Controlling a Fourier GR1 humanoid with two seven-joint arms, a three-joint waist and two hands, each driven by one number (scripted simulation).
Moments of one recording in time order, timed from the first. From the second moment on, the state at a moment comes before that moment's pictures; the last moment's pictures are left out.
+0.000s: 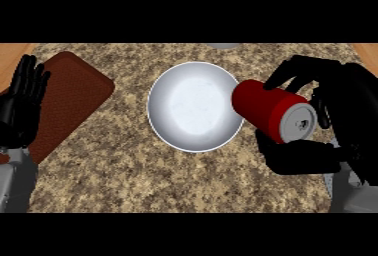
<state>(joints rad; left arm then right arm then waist) -0.27 0.31 0.21 -1.47 0.14 0.03 -0.02 -0.66 -0.03 0.08 -2.11 0.71 0.59 1.00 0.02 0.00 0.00</state>
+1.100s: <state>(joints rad) -0.29 0.31 0.22 -1.48 0.14 0.02 0.00 -0.68 0.00 0.30 -1.37 0.76 -0.09 0.96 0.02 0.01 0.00</state>
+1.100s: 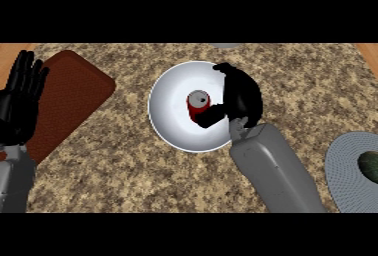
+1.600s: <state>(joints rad) -0.25 0.31 0.23 -1.47 0.14 0.01 -0.03 -0.66 -0.01 0.23 -1.34 0.76 -0.50 0.79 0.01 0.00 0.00</state>
